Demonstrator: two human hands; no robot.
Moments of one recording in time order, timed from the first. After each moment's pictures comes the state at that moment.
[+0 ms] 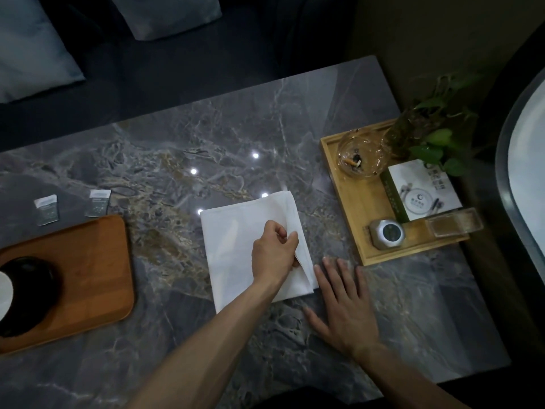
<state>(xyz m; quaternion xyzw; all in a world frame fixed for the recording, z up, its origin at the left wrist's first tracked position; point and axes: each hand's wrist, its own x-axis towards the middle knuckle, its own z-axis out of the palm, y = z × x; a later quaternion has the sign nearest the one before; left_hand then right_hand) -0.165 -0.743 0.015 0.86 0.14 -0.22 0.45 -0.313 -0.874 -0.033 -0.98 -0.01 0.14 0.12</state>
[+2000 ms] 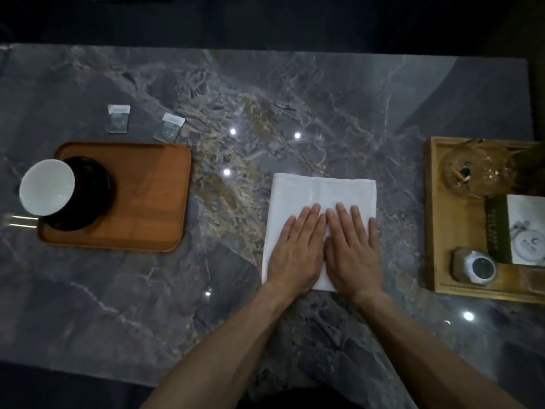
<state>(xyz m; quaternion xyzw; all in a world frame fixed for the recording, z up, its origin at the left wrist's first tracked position) -0.202 -0.667 -0.036 0.98 -0.16 -0.10 0.09 -0.198 -0.807 -0.037 -0.99 -0.09 0.08 0.11</state>
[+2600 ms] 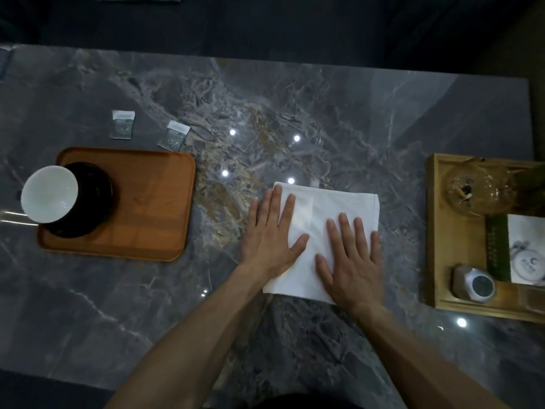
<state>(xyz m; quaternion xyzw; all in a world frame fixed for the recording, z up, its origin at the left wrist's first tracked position) -0.156 -0.611 -0.036 0.99 -0.07 -0.12 0.04 -0.196 -0.803 -0.030 -0.99 -0.08 0.13 0.05</state>
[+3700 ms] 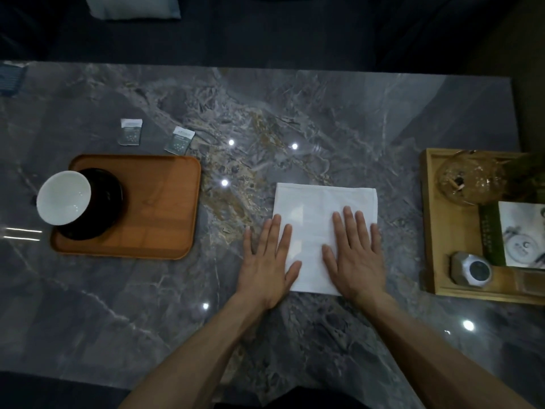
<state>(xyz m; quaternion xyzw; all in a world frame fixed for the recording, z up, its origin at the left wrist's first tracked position) -0.220 -0.596 -0.033 0.99 -0.11 -0.13 0.02 -0.197 -0.802 -0.027 -0.99 -0.06 0.14 0.07</state>
